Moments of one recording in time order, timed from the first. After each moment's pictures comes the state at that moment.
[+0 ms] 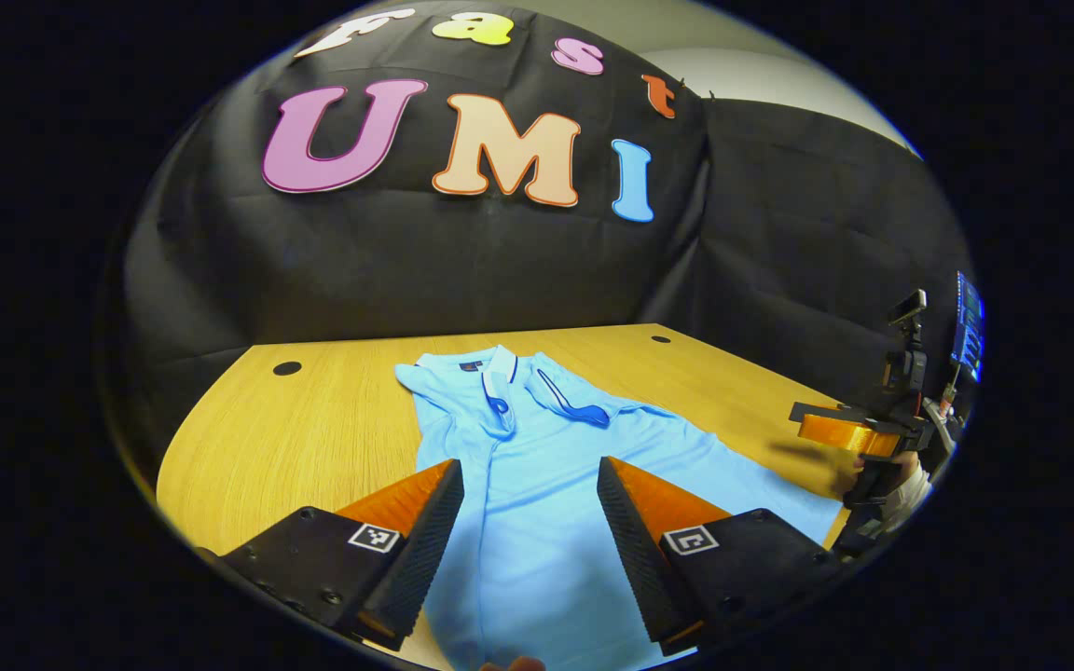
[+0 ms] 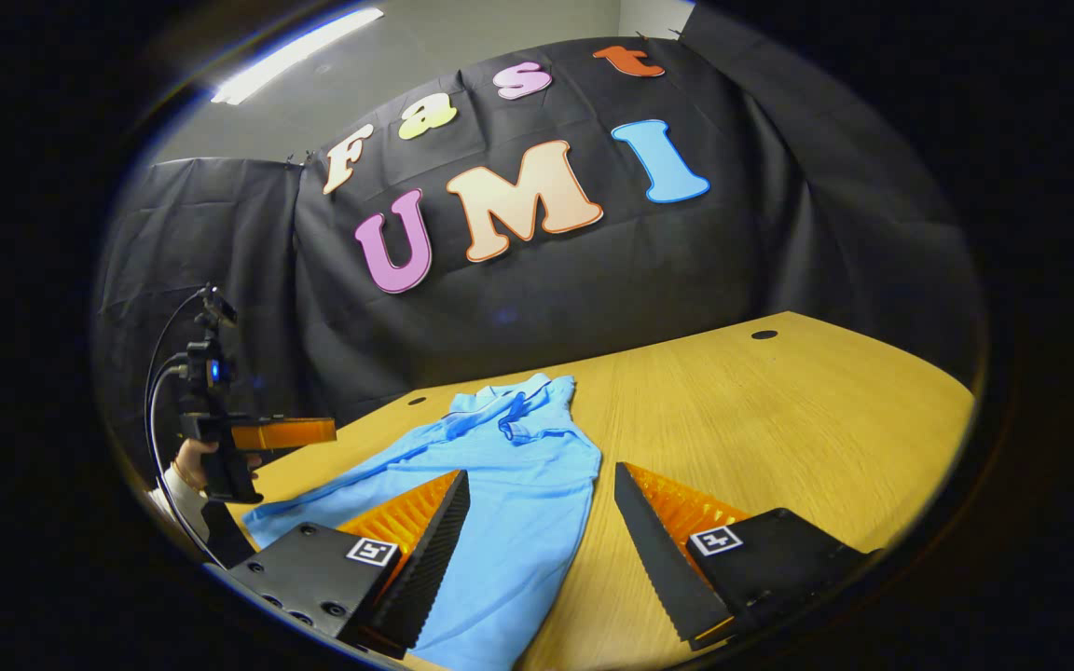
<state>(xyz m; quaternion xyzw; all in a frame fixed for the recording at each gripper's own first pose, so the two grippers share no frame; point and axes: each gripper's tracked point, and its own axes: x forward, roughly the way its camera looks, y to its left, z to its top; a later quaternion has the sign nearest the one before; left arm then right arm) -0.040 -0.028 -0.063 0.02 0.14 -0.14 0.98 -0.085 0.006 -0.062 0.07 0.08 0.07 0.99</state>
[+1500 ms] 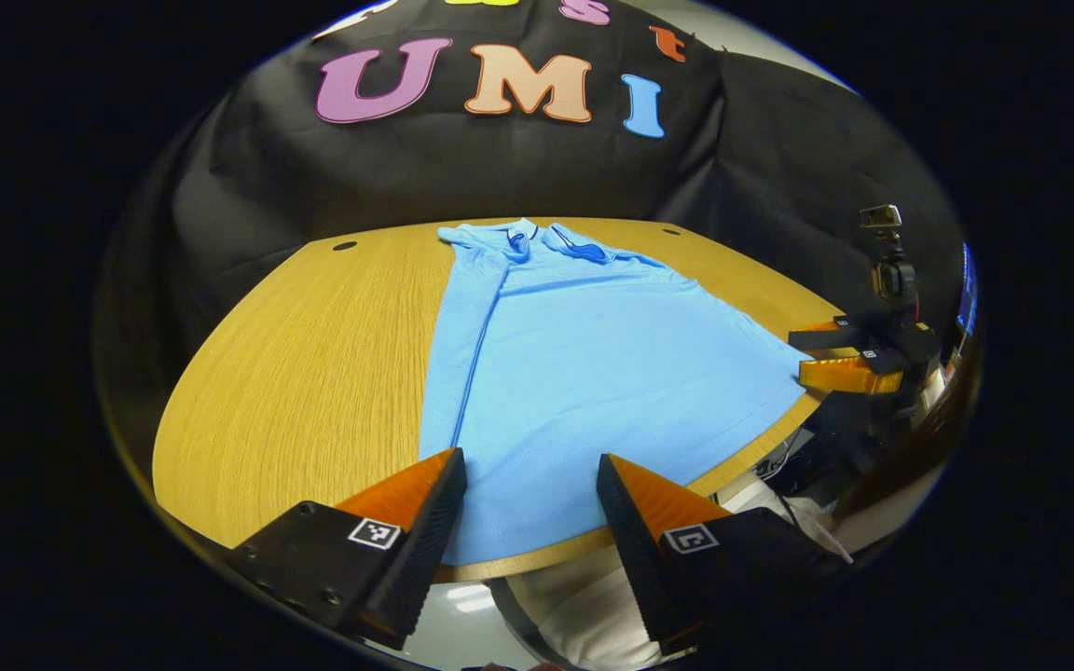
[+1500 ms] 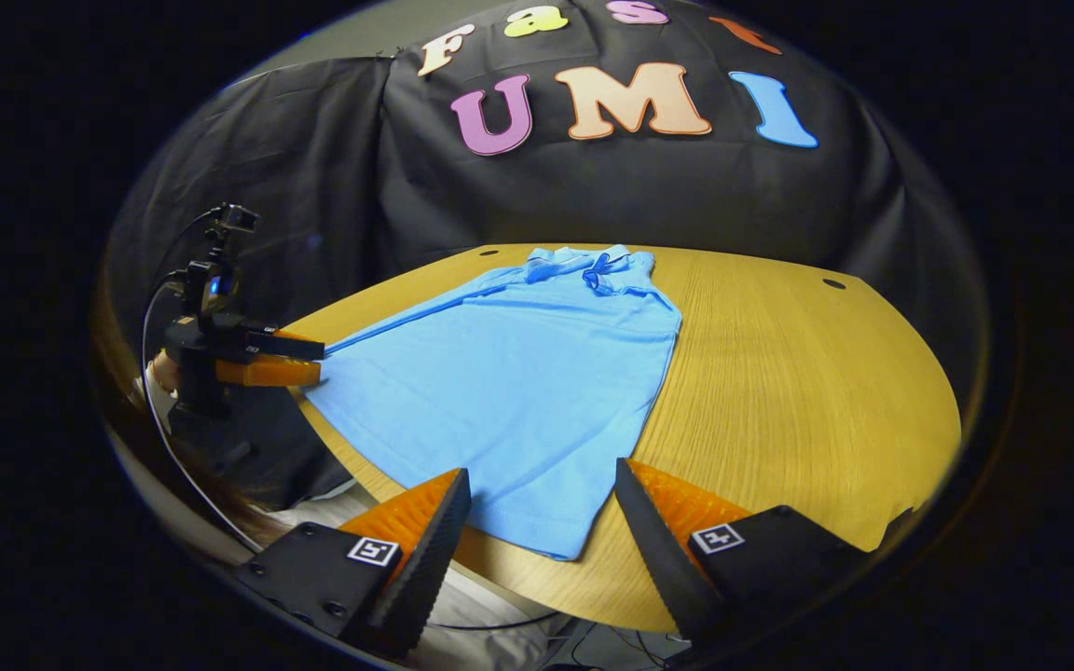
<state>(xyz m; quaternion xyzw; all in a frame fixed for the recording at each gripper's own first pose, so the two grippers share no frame) -0.203 0.000 -0.151 0.06 0.29 -0.07 0.95 -0.183 0.041 -0.148 -0.06 0.27 0.16 0.95</state>
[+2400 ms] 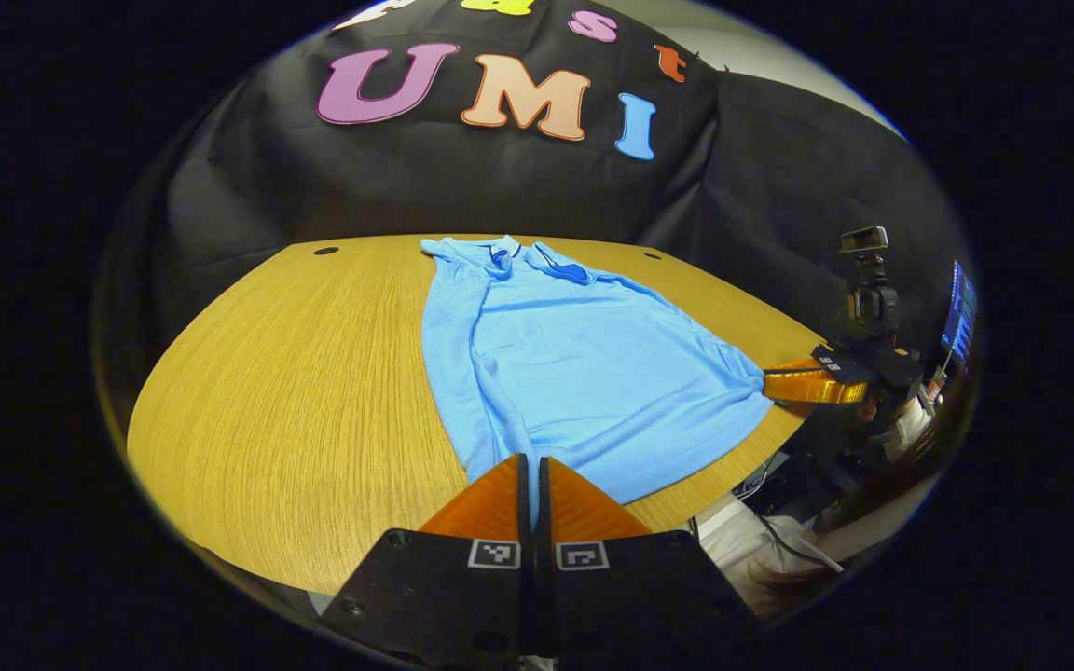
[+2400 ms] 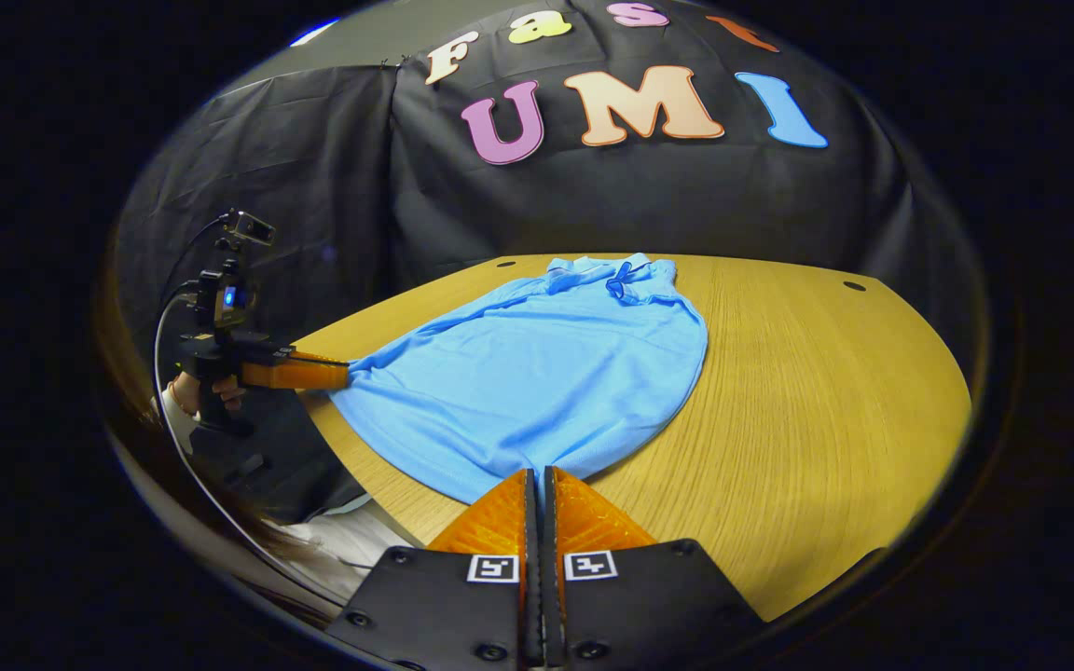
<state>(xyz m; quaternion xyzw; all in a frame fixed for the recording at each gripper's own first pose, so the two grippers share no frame) -0.186 -0.013 -0.144 0.00 0.25 -0.11 0.96 -0.171 0.073 -0.158 -0.03 0.26 0.18 0.95</state>
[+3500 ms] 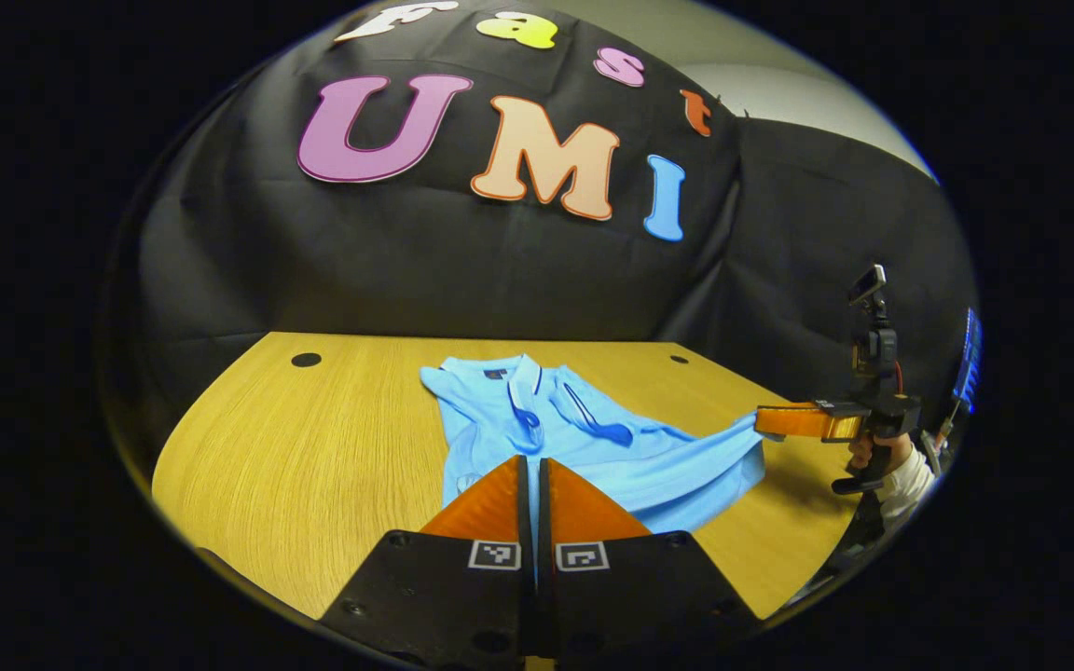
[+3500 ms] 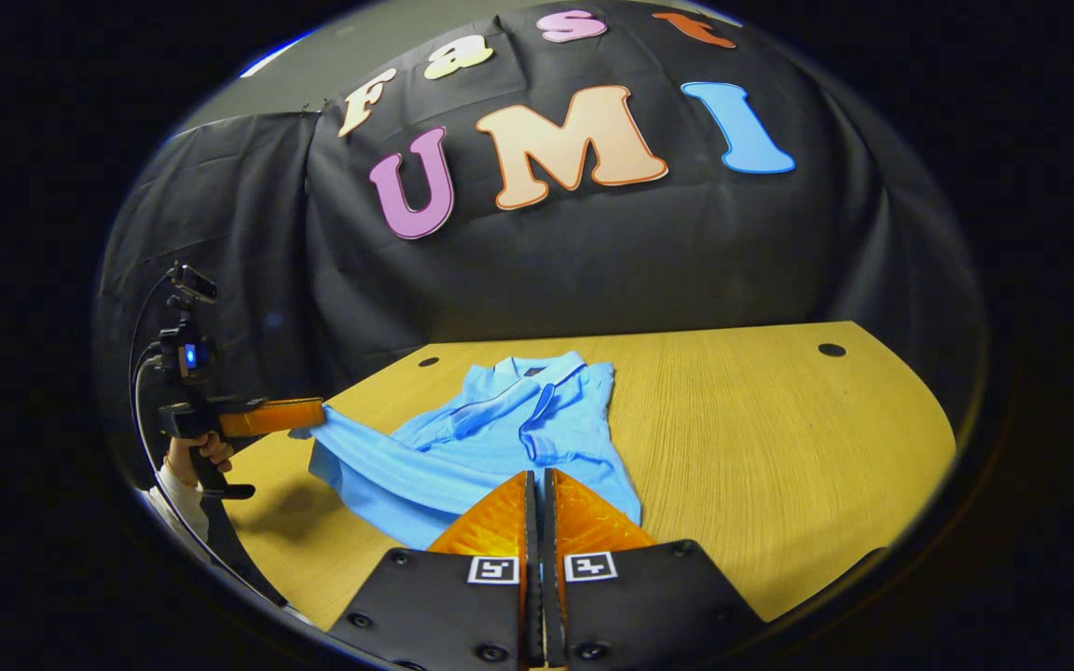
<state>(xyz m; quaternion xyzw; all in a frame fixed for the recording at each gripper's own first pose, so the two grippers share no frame) 0.022 0.009 -0.027 -0.03 0.13 -0.11 0.98 0.036 0.040 -0.053 0.02 0.18 0.09 0.98</state>
